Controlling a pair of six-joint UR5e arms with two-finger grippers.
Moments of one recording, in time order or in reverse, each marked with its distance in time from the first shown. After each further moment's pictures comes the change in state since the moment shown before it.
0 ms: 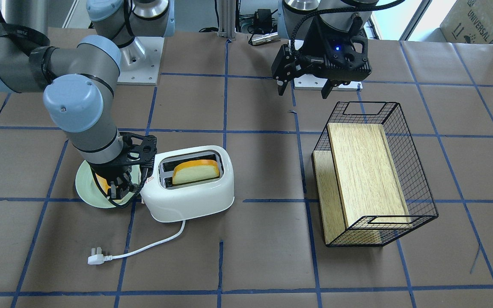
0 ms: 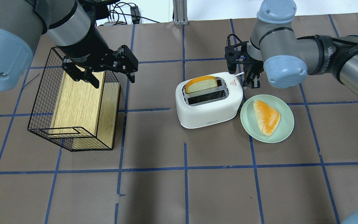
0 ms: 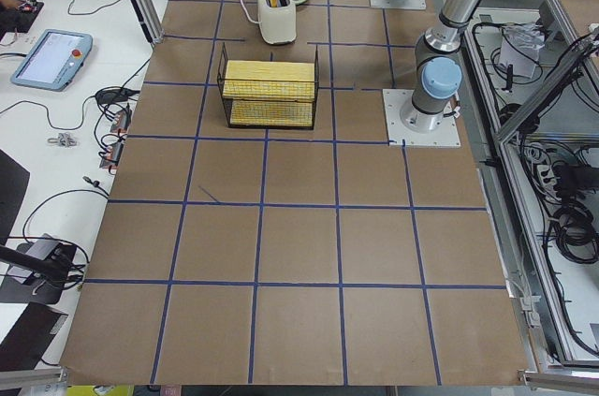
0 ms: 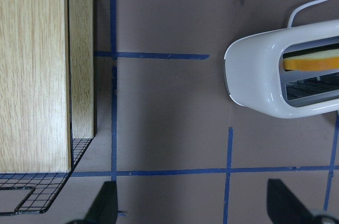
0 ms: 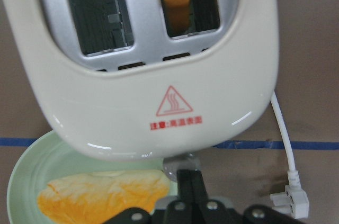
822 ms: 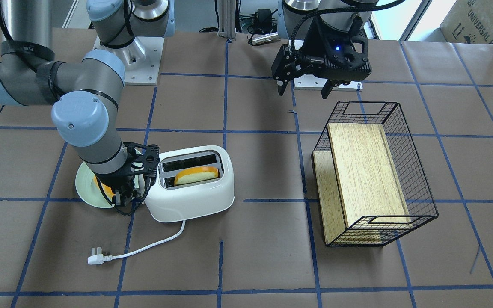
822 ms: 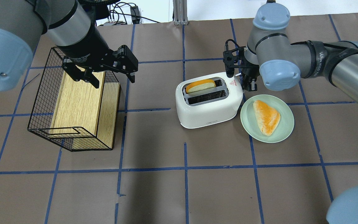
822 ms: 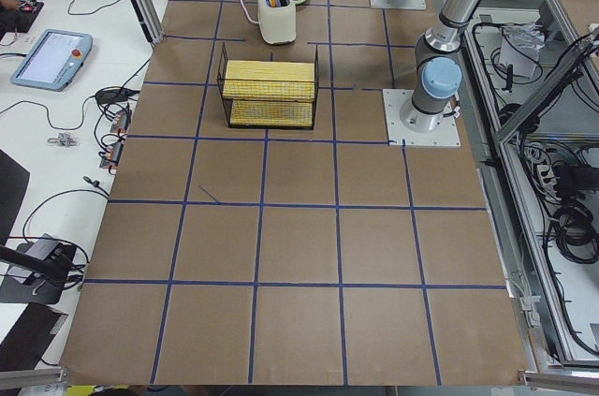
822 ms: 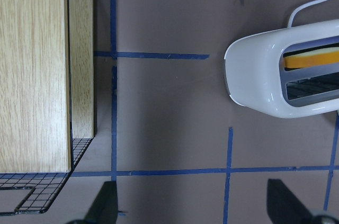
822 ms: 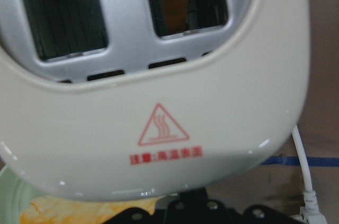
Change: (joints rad) left arm 0.000 0.000 0.000 0.000 0.000 0.000; right arm 0.001 0.046 0.015 -0.042 0.001 -0.002
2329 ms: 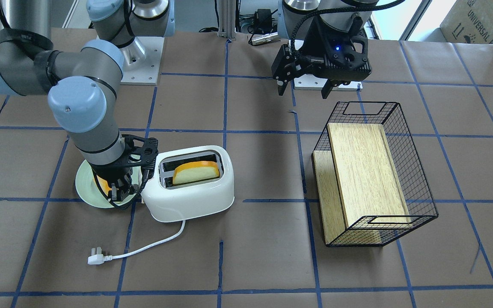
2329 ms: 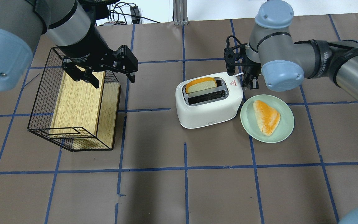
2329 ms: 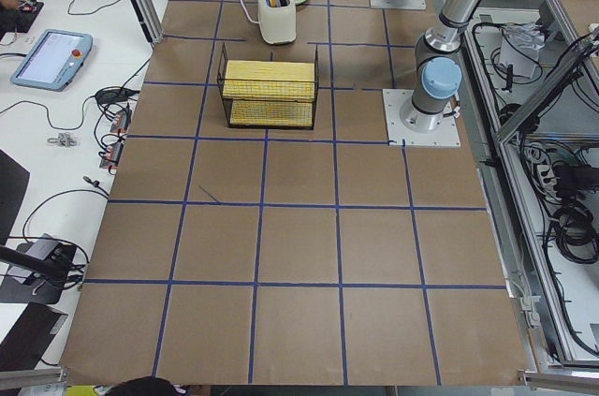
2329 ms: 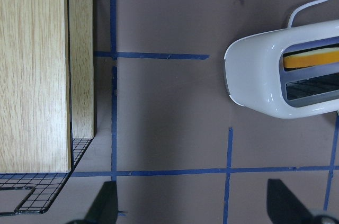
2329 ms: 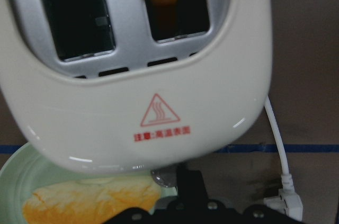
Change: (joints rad) left arm 0.000 0.000 0.000 0.000 0.000 0.000; right arm 0.002 -0.060 0.000 -0.003 -0.003 0.017
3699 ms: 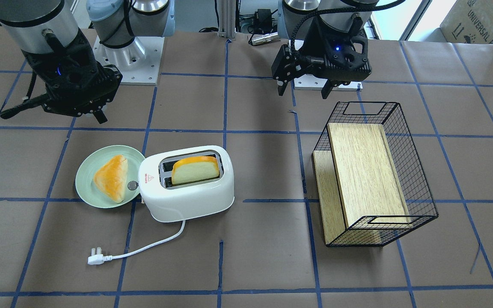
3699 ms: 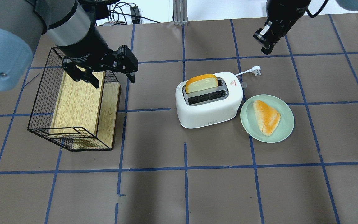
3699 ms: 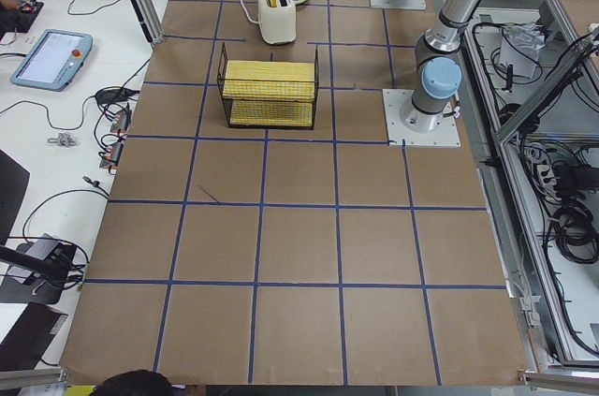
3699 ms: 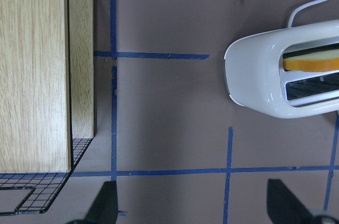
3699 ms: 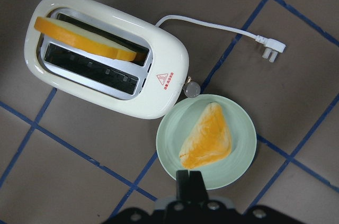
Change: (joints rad) left arm 0.000 0.000 0.000 0.000 0.000 0.000; right arm 0.002 -0.148 -0.415 0.663 0.016 1.076
